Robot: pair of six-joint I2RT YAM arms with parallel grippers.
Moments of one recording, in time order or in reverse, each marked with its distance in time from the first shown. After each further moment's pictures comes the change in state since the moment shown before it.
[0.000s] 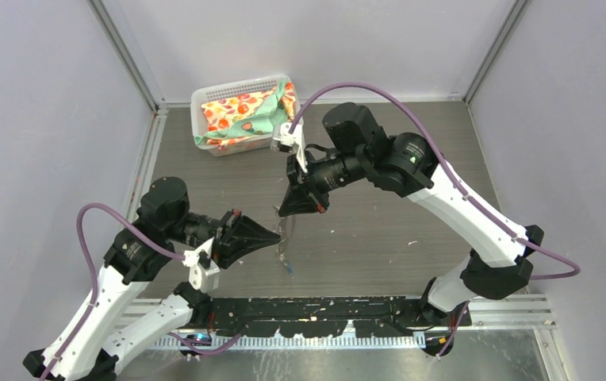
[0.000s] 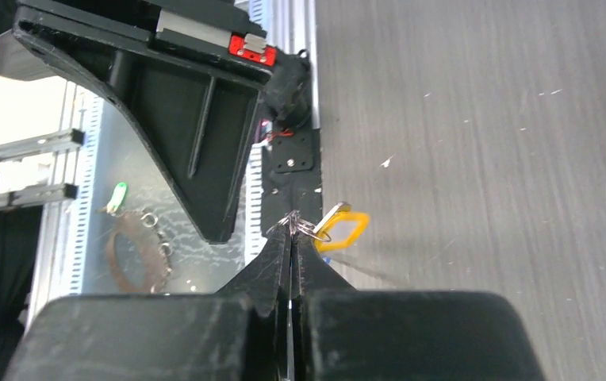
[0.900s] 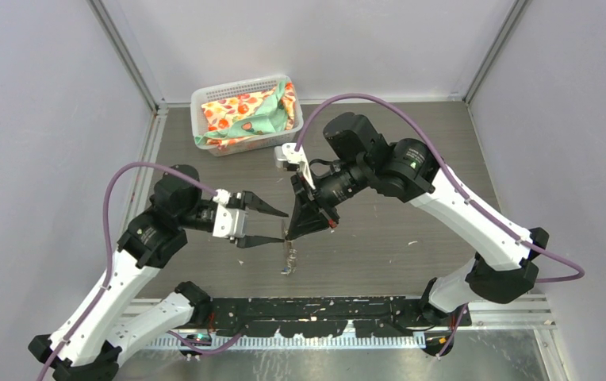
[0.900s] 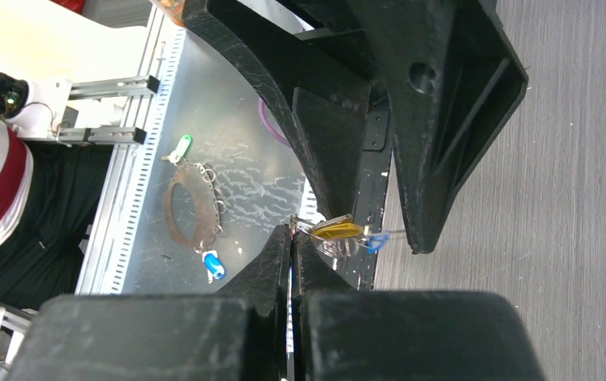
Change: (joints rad) left arm -0.001 0.071 0.008 0.094 -0.157 -0.565; right arm -0.006 -0.062 -0.105 -0.010 -0.184 -0.066
